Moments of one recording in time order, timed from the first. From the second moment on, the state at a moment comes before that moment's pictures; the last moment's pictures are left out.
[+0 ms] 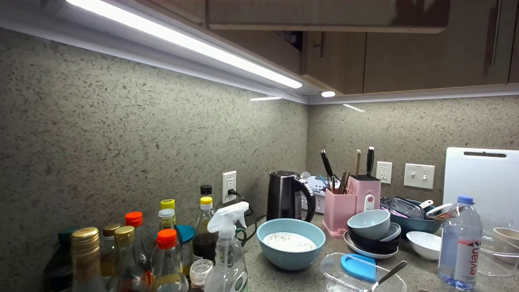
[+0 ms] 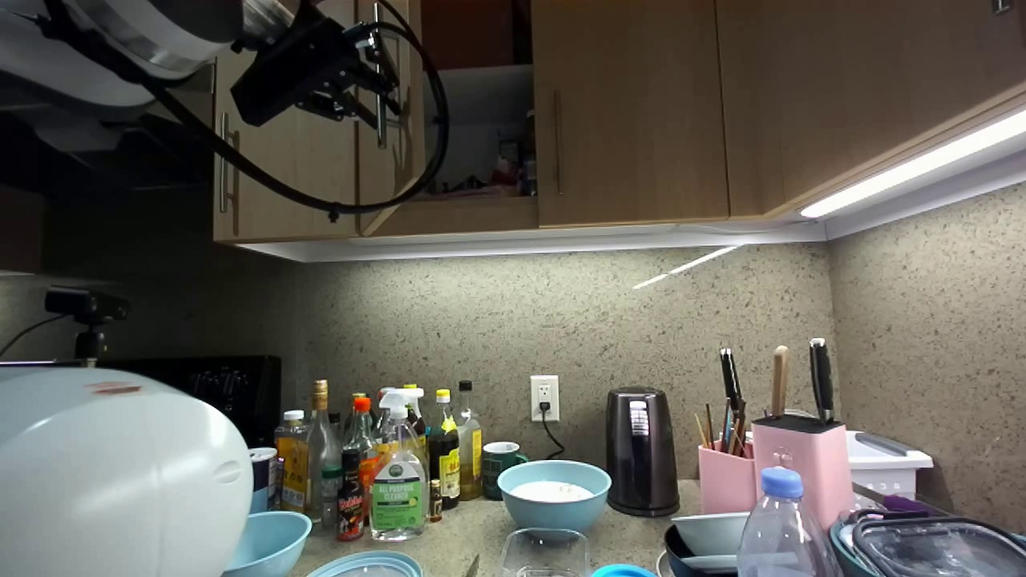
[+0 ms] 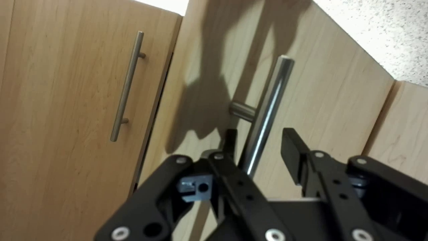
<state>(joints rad) 0.16 -1.28 0.19 -2.65 -0.07 2.82 -0.06</state>
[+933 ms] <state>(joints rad) 0.13 -1.24 0.16 -2.63 -0.07 2.83 0.04</state>
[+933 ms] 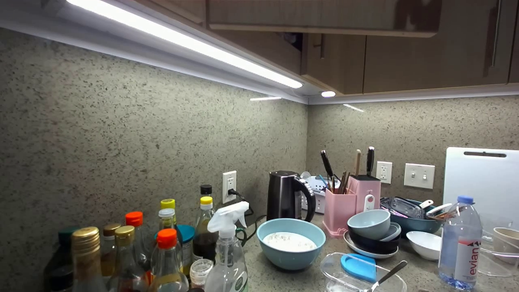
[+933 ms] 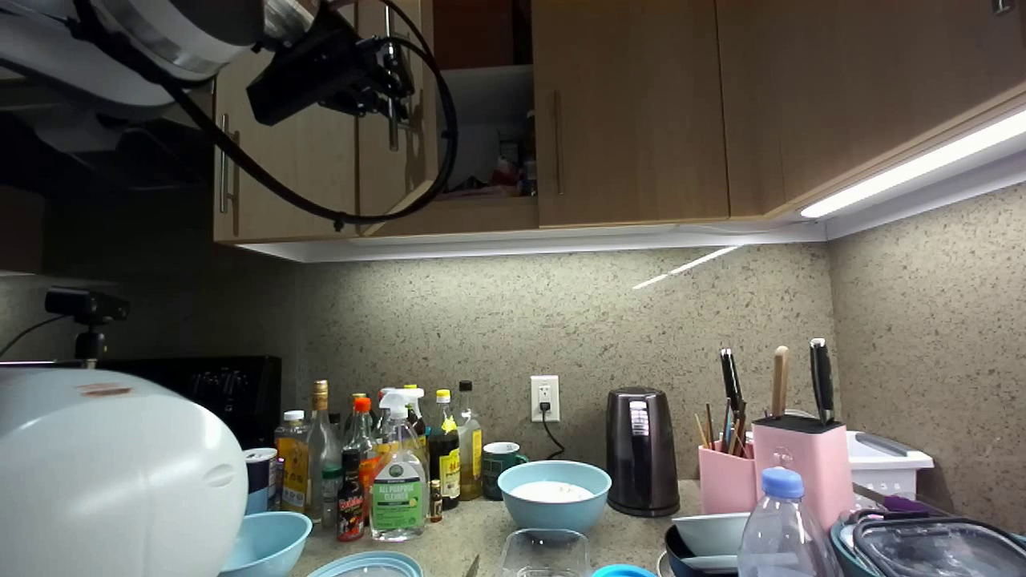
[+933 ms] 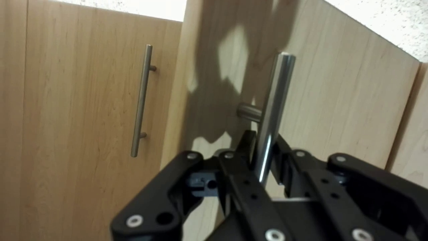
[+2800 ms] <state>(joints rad) -0.18 -1.12 0.23 -2.56 -0.09 3.03 0.06</state>
